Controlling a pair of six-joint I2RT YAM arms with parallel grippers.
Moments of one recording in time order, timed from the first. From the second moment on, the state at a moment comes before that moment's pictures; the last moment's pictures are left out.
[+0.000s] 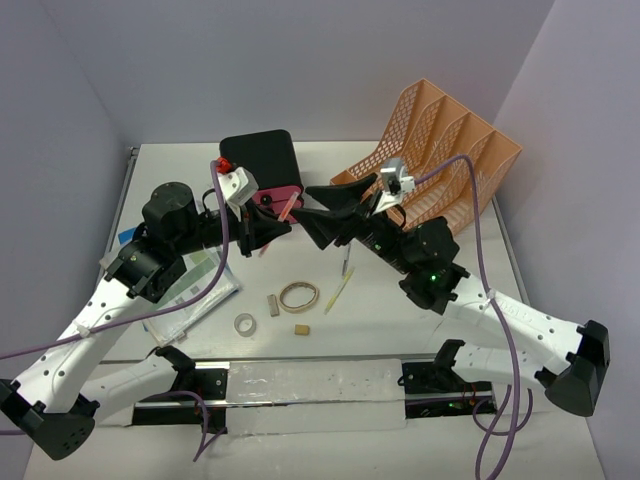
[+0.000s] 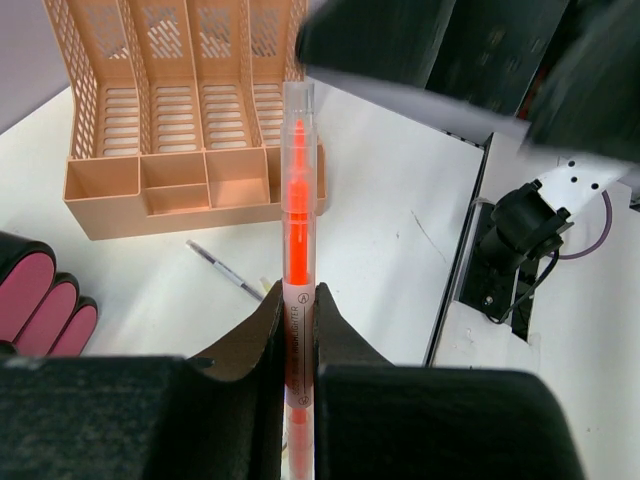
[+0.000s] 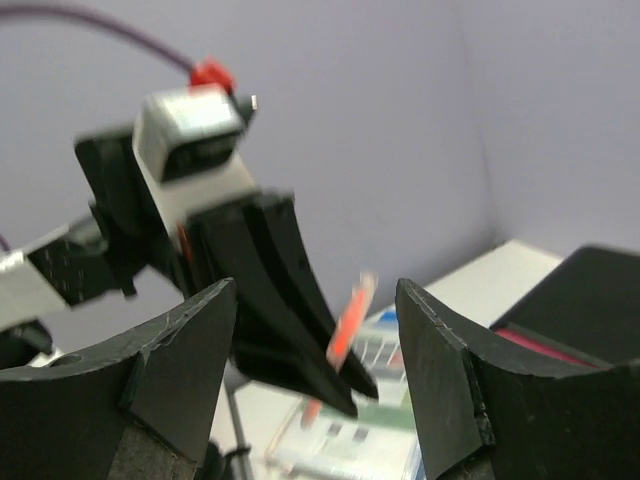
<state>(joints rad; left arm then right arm) -0.62 0.97 1.12 -0.29 0.56 -0.07 0.91 1.03 0.89 0.59 -0.09 0.39</state>
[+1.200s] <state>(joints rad) -0.62 0.99 1.17 -0.39 0.50 -0.02 0.91 1.20 0.94 0.67 -0.03 0.45</state>
